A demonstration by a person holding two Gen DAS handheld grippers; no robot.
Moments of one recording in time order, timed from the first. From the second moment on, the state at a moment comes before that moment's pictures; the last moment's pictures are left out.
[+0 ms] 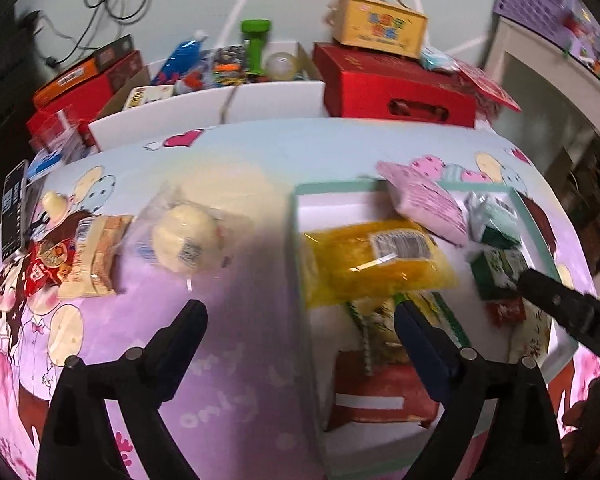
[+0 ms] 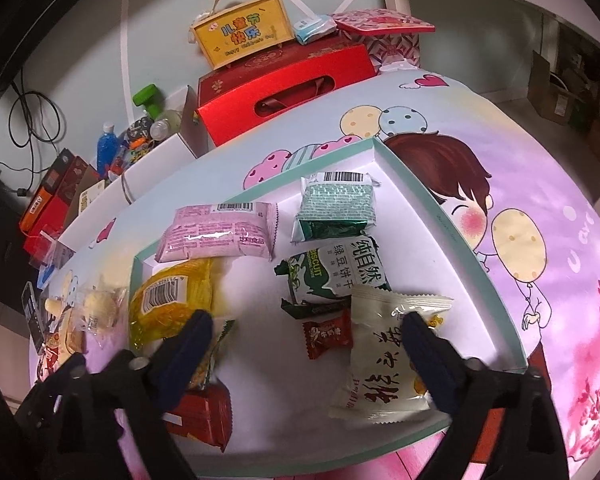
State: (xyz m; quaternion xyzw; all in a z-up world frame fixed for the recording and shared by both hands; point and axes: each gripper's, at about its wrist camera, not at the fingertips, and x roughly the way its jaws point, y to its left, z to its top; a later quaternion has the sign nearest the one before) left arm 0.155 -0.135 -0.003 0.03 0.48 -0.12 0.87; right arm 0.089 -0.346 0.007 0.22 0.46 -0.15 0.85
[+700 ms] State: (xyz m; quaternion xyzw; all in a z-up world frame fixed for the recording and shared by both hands) left arm 0.169 -0.082 0.020 0.00 0.44 -0.09 0.89; right arm 0.096 -0.325 0.011 0.19 0.44 -0.13 0.87
